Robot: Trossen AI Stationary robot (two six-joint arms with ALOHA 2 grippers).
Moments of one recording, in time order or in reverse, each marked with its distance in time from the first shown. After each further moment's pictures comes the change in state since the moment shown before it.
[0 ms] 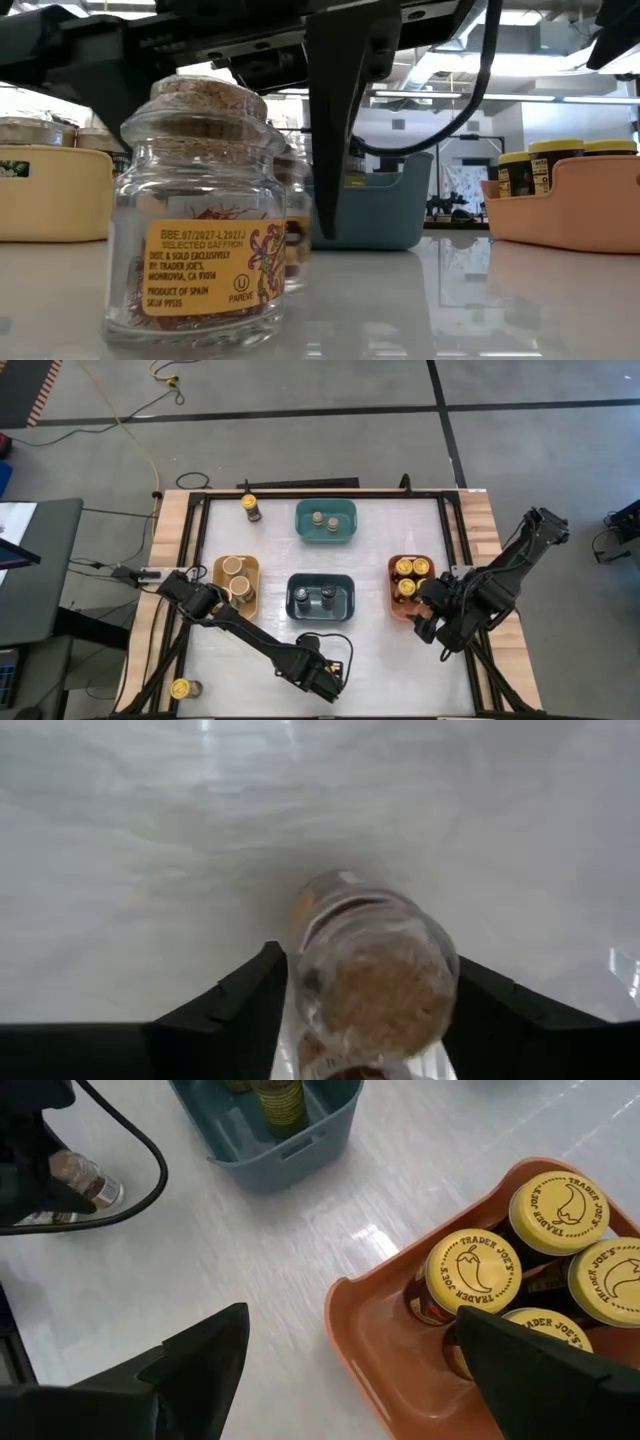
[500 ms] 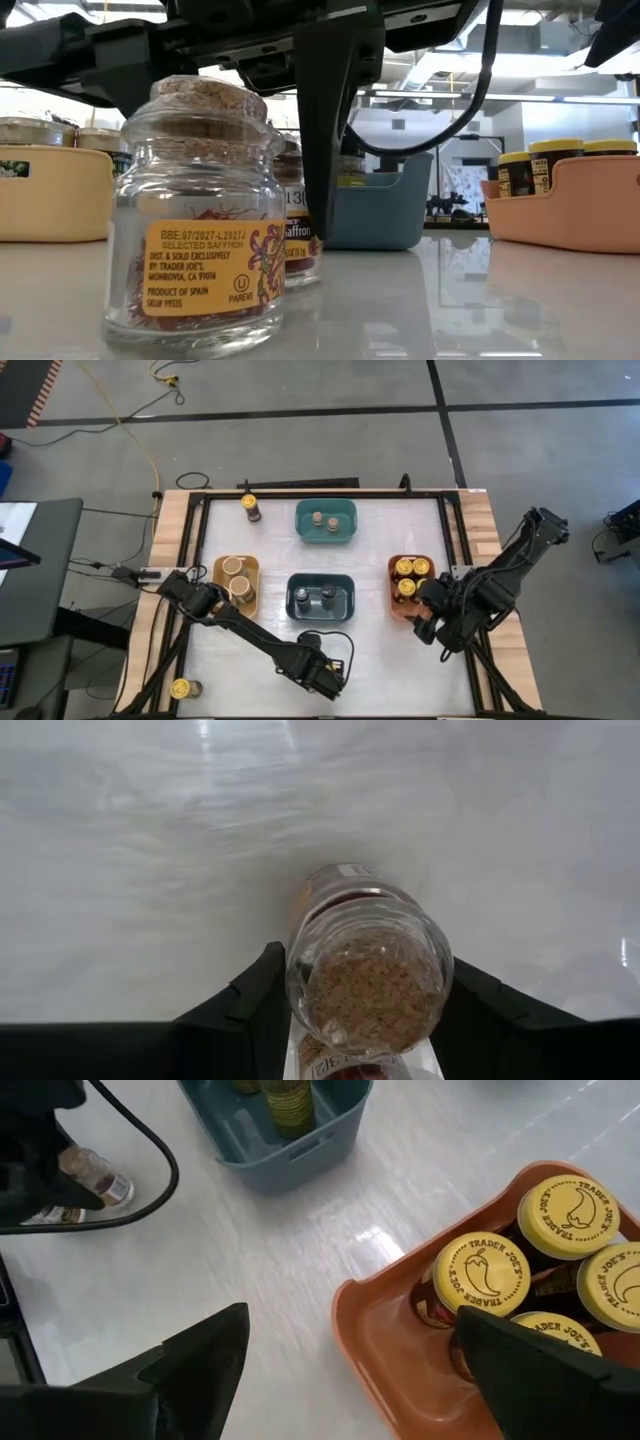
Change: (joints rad) left arm 0.007 -0.002 0.009 -0.012 -0.002 0.042; right arm 0.000 0.000 0.000 0.020 0.000 -0.017
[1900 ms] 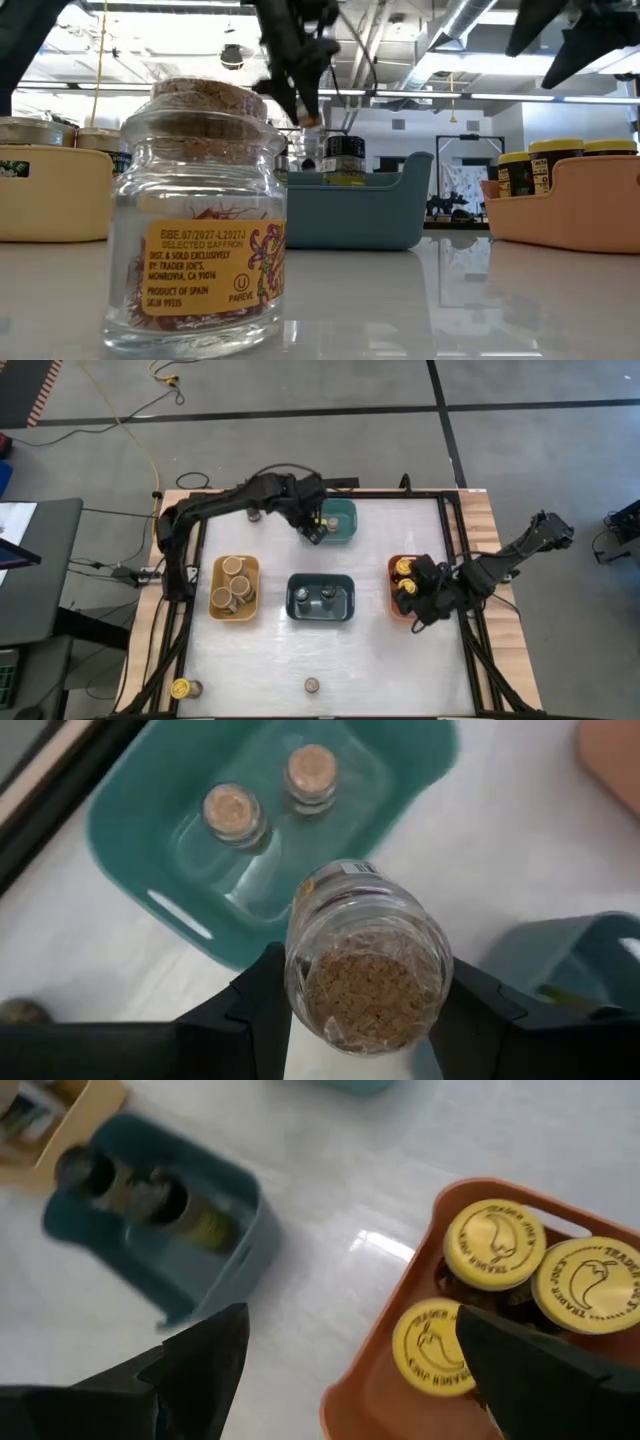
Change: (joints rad) left arm 0.890 -0.443 -0.160 -0.033 0.119 1.605; right arm -0.280 0.000 0.000 0.025 0.001 0.207
